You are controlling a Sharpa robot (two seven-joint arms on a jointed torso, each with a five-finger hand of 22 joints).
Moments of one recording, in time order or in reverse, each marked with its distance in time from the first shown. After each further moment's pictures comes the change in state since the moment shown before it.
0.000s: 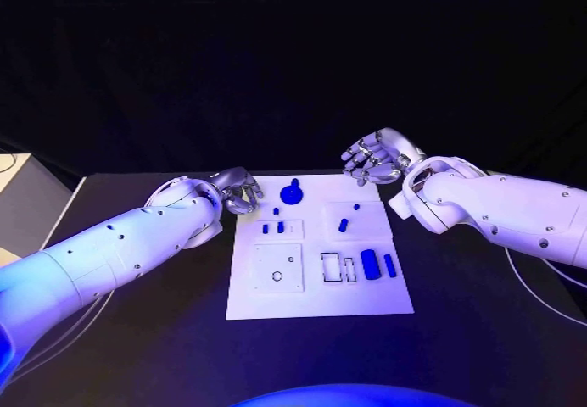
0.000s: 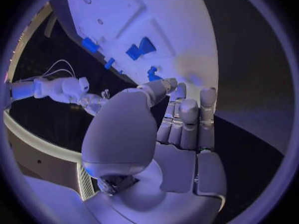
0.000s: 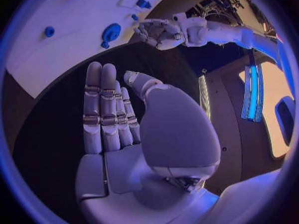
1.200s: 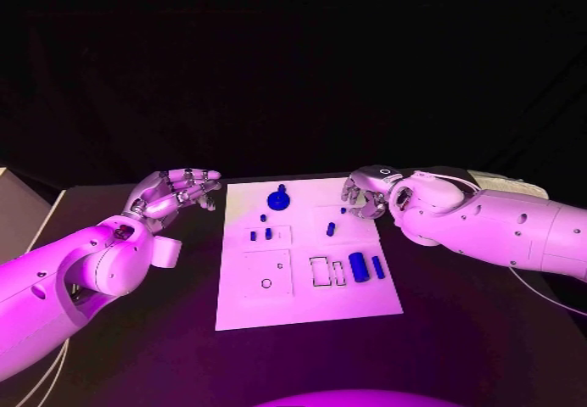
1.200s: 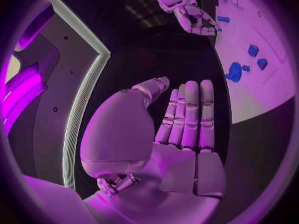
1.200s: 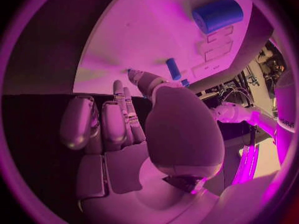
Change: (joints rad) left arm -0.193 -0.372 0.205 0.446 1.006 -0.004 0.375; left_hand -0.051 -0.009 -0.100 0.081 0.004 0.010 0.018 0.028 -0.008 -0.044 0.026 -0.003 -0.019 -0.230 0.032 -0.250 -0.313 0.007 -0.107 0.035 -0.241 -0.178; right arm -0.057 0.009 -0.006 -0.052 -0.748 0.228 -0.277; right_hand -0.073 -0.051 0.075 0.027 -0.051 0.034 -0.028 -0.047 0.024 -0.002 -0.019 -0.042 0.000 0.014 -0.019 0.933 0.710 -0.078 0.138 -0.008 0.865 0.864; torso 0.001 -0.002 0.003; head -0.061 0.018
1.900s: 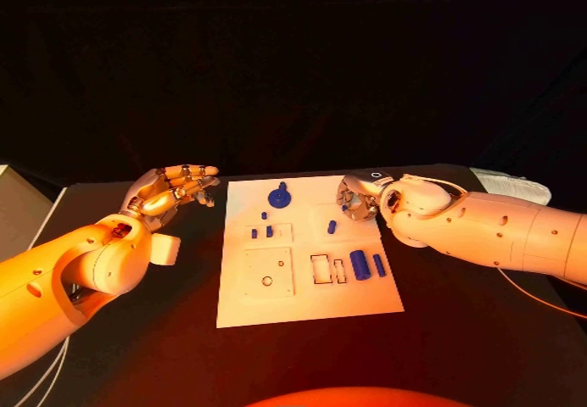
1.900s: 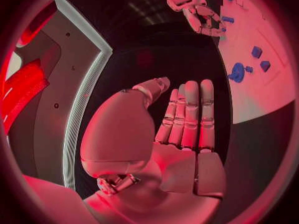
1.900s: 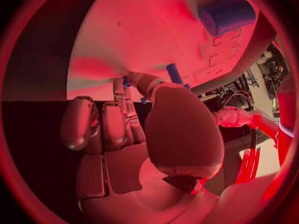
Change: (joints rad) left arm -0.005 -0.014 0.002 0.016 0.035 -0.005 0.018; left_hand 0.004 0.004 0.000 0.000 0.000 0.000 0.000 0.004 -0.001 0.000 0.000 0.000 -0.001 0.000 0.000 -0.004 -0.002 0.000 0.003 0.003 -0.006 -0.004; right arm -0.020 0.061 -0.002 -0.054 -0.013 0.001 -0.005; right_hand 0.019 0.018 0.044 0.007 0.000 0.036 0.000 0.018 0.020 0.022 -0.003 0.000 0.006 0.000 0.000 0.029 0.004 0.000 -0.004 0.004 0.012 0.019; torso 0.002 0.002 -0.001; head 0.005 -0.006
